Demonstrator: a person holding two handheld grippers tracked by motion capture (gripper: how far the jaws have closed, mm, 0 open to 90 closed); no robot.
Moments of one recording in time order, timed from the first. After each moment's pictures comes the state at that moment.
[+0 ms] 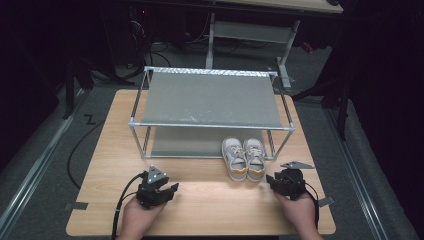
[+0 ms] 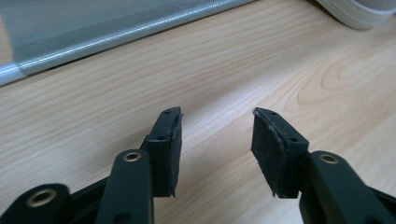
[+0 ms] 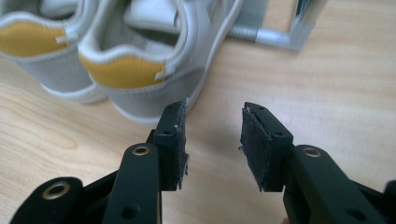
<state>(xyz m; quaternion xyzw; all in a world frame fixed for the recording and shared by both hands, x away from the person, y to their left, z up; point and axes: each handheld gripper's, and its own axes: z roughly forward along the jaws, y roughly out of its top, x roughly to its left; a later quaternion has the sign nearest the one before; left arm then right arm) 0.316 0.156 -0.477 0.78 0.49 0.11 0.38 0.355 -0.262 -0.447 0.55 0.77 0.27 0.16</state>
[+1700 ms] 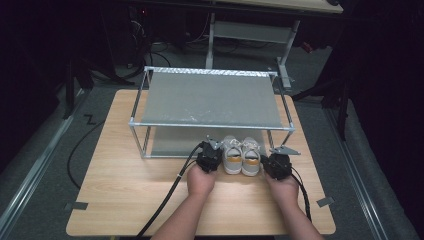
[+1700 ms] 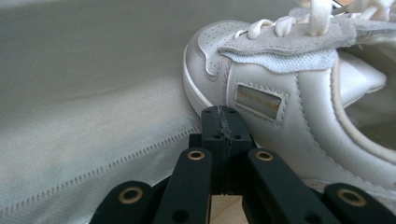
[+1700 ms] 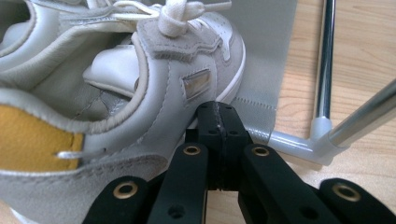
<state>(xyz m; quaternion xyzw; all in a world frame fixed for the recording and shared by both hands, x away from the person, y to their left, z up) 0.430 0.001 -0.487 0.75 0.51 0.16 0.39 0.412 -0.241 -0.472 0.52 0.76 0.32 0.20</state>
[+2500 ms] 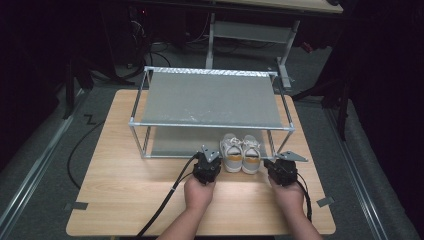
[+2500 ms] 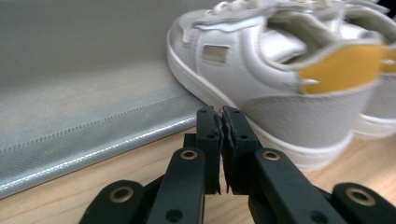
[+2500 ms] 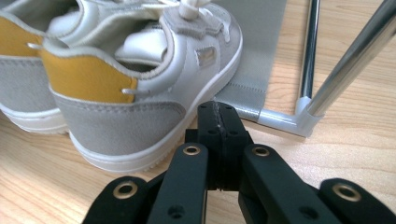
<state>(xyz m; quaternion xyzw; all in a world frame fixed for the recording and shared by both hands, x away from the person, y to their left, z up) 0.387 0.009 -0.481 0.74 0.50 0.16 0.41 0.389 -0.251 -0.463 0.52 0.76 0.33 0.21</state>
